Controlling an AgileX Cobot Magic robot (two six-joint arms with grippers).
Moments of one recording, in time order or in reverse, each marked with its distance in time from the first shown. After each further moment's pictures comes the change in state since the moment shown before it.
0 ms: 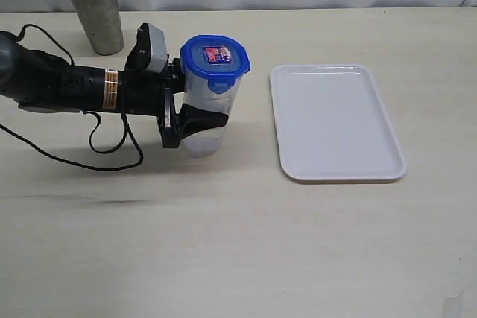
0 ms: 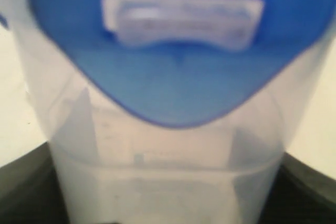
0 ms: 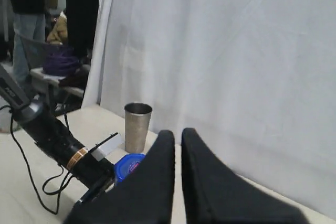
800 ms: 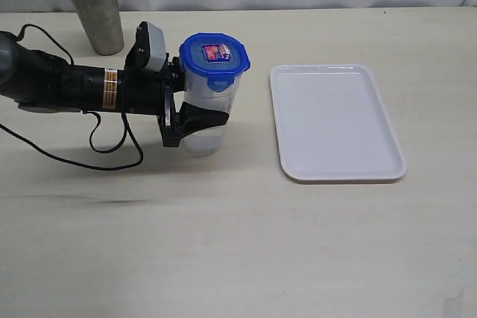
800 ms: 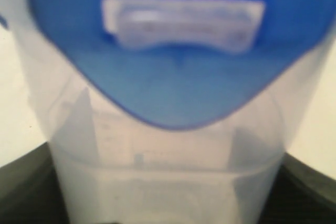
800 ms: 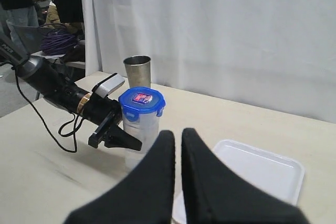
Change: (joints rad) left arm 0.000 0.000 0.000 -0.009 -0.011 0.000; right arm 0.000 -0.350 0.156 0.080 0.295 0.067
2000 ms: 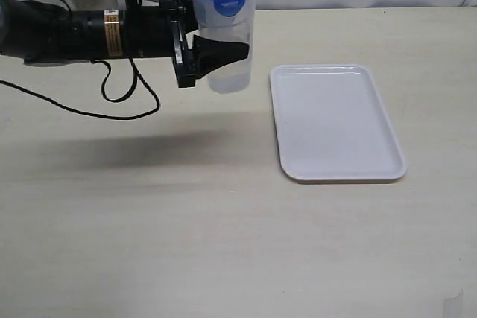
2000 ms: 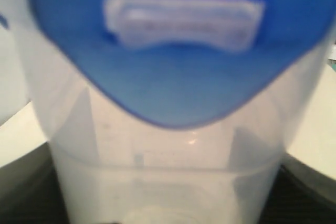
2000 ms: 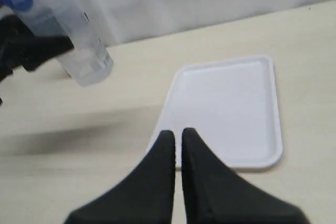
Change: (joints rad) left arm -0.045 -0.092 -0.144 -0.063 -0.085 -0.143; right arm -0.500 0.000 0.447 0.349 -0.303 0.002
